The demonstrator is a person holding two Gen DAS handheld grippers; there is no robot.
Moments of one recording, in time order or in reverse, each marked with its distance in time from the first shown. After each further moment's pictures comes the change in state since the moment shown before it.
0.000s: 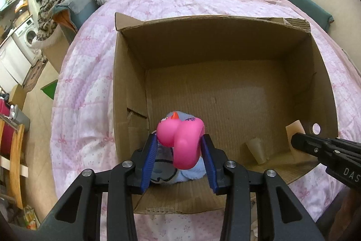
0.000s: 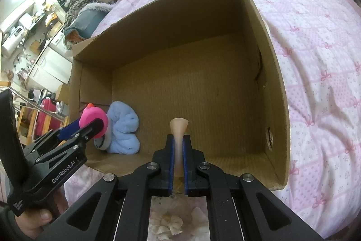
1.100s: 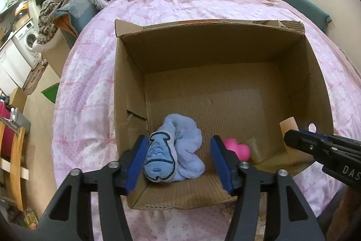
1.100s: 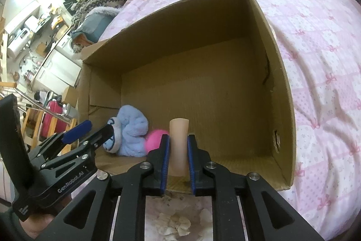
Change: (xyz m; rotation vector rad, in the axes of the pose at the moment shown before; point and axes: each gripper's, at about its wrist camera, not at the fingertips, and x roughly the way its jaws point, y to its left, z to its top) left arm -0.012 -0.006 -0.001 0.005 -0.024 -0.001; right arm -0.004 0.000 0.002 0.002 -0.025 0.042
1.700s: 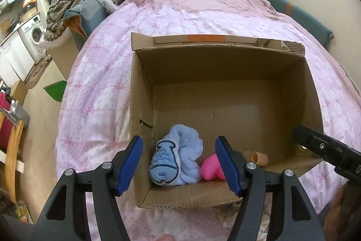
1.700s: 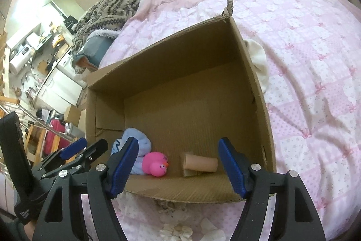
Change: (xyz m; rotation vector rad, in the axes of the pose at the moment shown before) left arm -0.023 0.010 0.007 -0.067 -0.052 0.000; right arm -0.024 -0.002 0.008 0.041 -0.131 0.013
